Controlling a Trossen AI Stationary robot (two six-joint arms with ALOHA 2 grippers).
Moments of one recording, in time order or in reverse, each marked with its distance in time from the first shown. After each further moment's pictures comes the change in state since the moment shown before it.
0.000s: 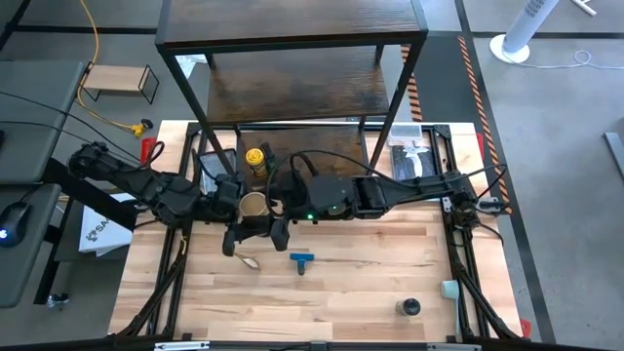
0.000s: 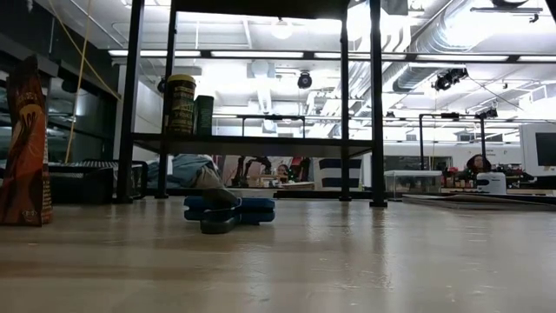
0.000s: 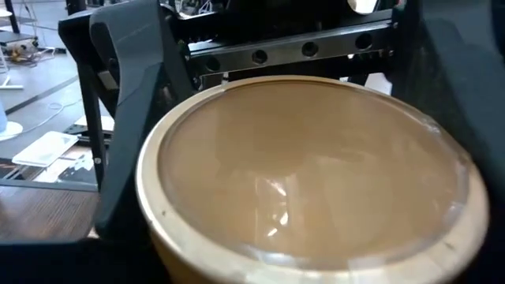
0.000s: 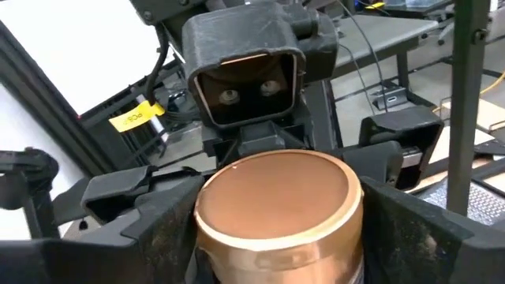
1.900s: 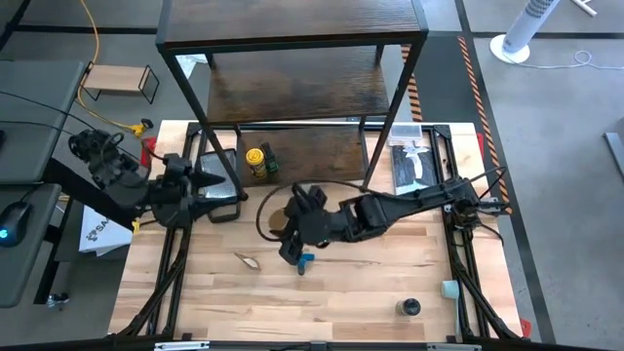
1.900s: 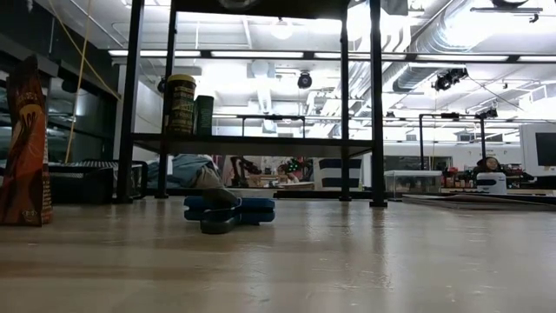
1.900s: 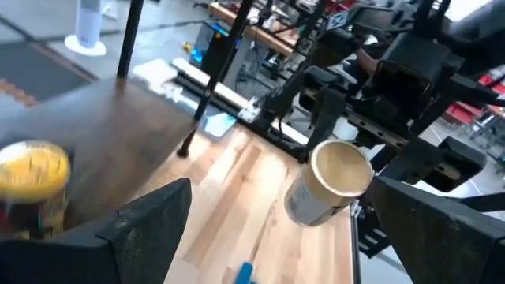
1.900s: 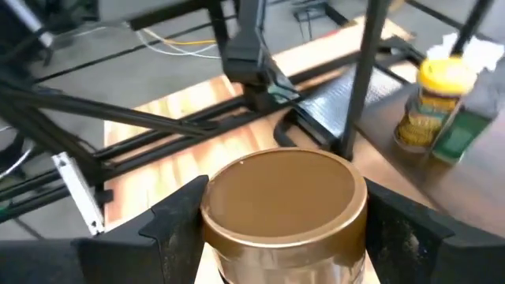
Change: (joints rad) left arm -0.253 -0.390 -0.095 -0.478 -0.438 -0.513; right arm 0.080 -0.011 -0.061 -0.396 0.209 0.106
